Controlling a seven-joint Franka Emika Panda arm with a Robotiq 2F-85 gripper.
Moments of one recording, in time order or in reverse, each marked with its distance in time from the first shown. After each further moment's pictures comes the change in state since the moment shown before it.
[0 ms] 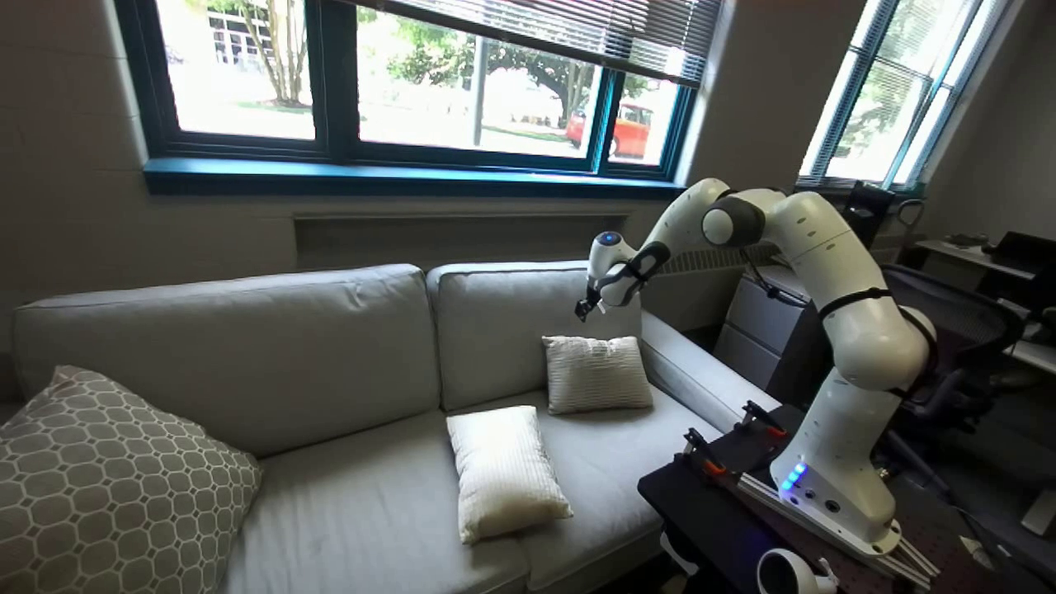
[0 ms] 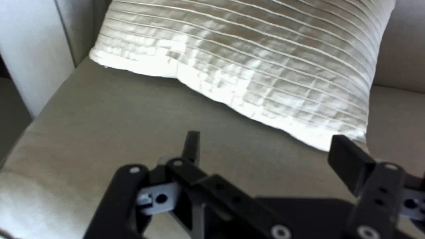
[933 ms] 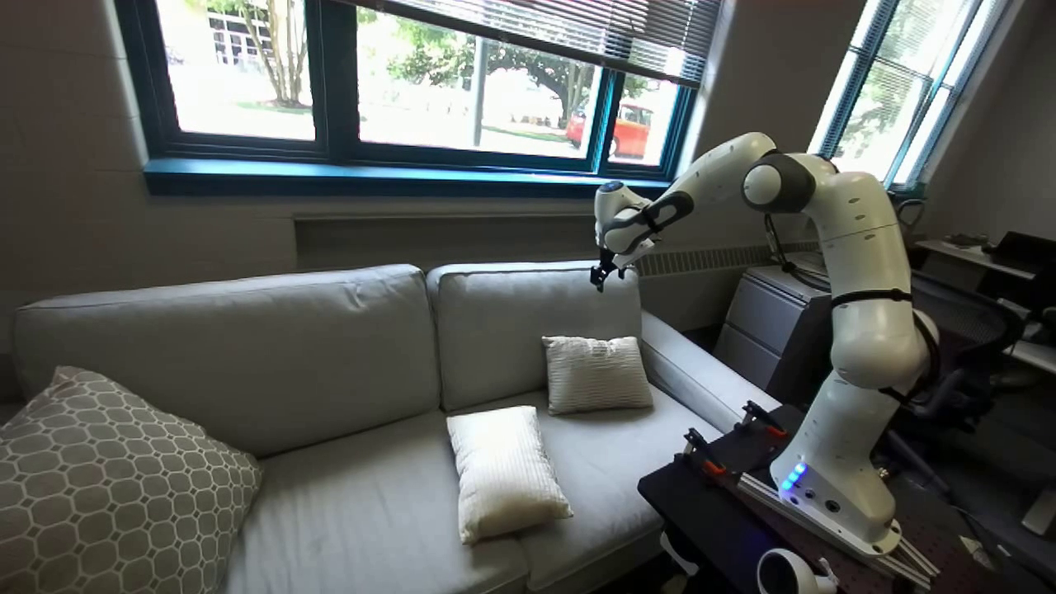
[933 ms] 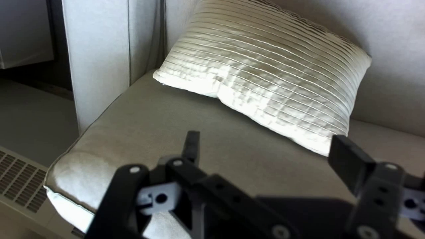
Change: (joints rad) arm -0.052 -0.315 0.122 -0.073 -0.037 -0.435 -0.144
